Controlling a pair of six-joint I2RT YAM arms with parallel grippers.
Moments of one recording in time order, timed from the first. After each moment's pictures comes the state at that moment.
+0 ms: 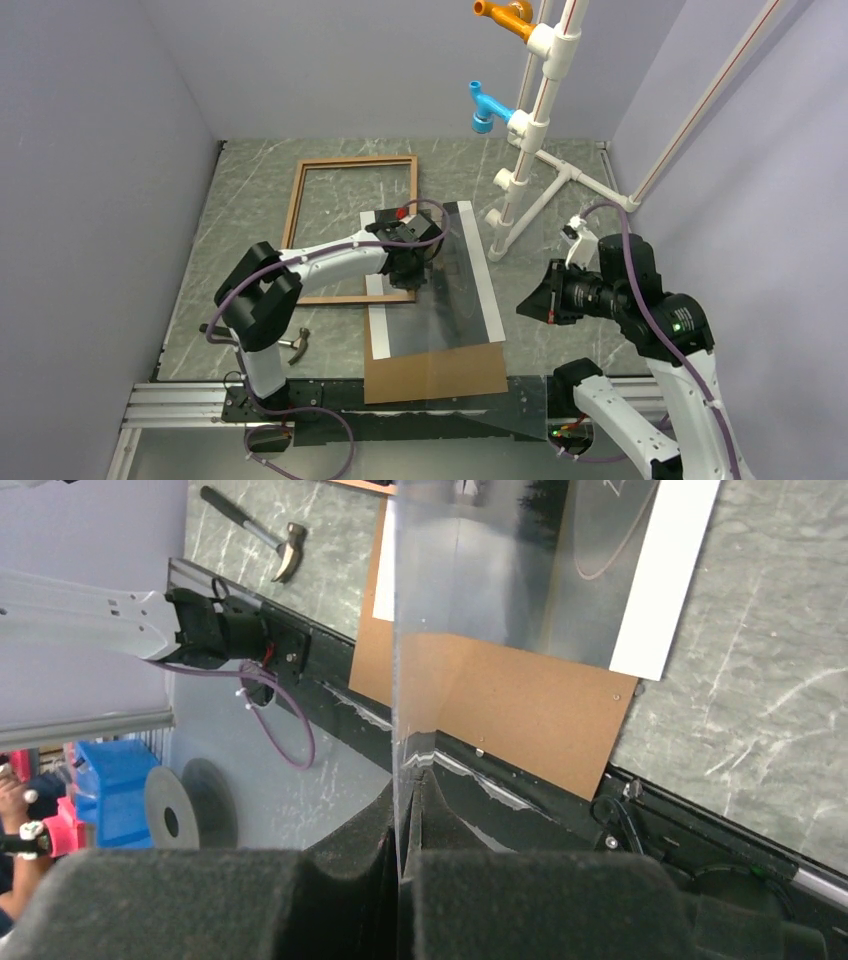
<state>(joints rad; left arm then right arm) -0.86 1.78 1.25 -0.65 -0.15 -0.81 0.33 0.71 1.16 -1.22 -0.48 0.45</state>
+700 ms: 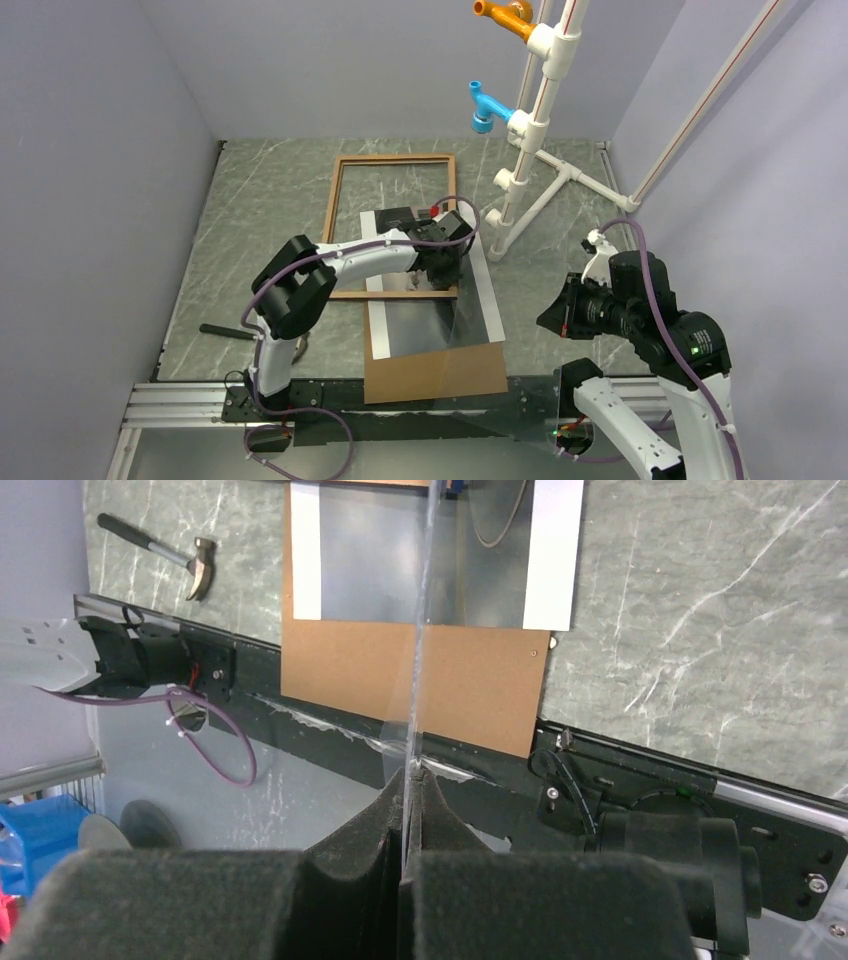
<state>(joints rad) -0.93 1.98 1.46 -0.53 -0.06 -0.91 0.33 0.63 1.20 -1.38 -0.30 0.45</state>
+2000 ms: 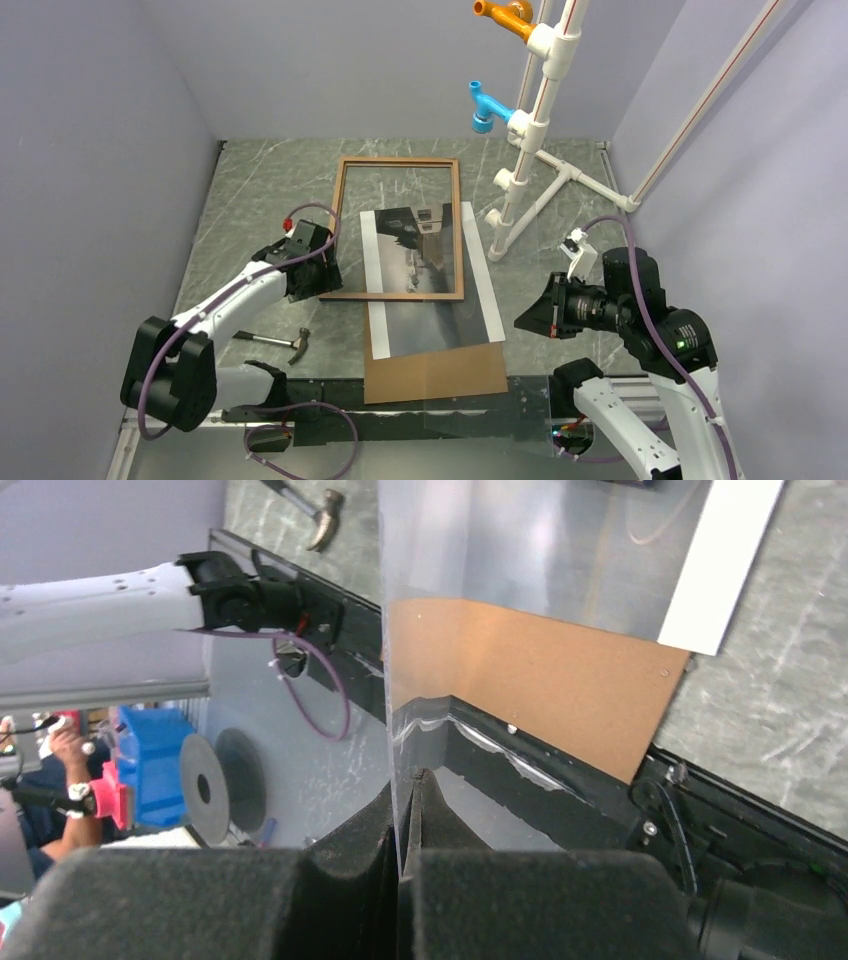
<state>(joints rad) -0.38 1.23 0.75 -0.61 -0.20 -0.65 0.32 0.61 1.10 -1.26 -0.54 0.48</state>
